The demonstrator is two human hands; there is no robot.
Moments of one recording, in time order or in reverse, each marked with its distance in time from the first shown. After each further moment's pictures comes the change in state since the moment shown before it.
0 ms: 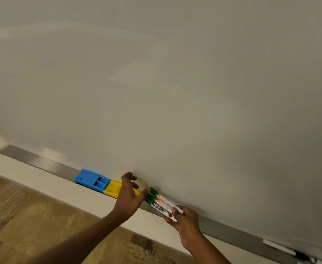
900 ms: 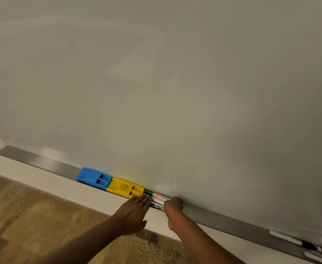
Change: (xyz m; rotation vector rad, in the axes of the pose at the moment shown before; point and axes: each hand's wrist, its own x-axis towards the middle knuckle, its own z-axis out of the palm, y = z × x) left_hand -0.015 -0.063 0.006 1.128 -0.727 0.484; right_hand 0.052 0.021 0.064 -0.310 0.337 0.203
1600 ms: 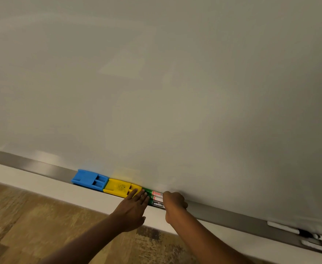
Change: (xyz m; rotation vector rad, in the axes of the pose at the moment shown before) left_hand 0.012 -0.006 0.003 0.135 0.017 0.023; right_hand -0.012 -0.017 -0.008 -0.357 0.069 0.001
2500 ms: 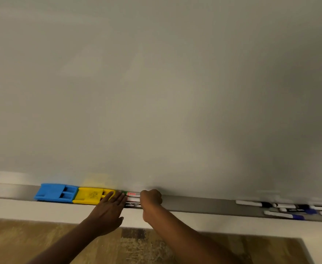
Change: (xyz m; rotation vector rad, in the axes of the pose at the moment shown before) left_hand 0.008 0.001 -0.015 0.025 0.046 0.033; right_hand -0.014 0.000 -0.012 0.167 -0.019 0.020
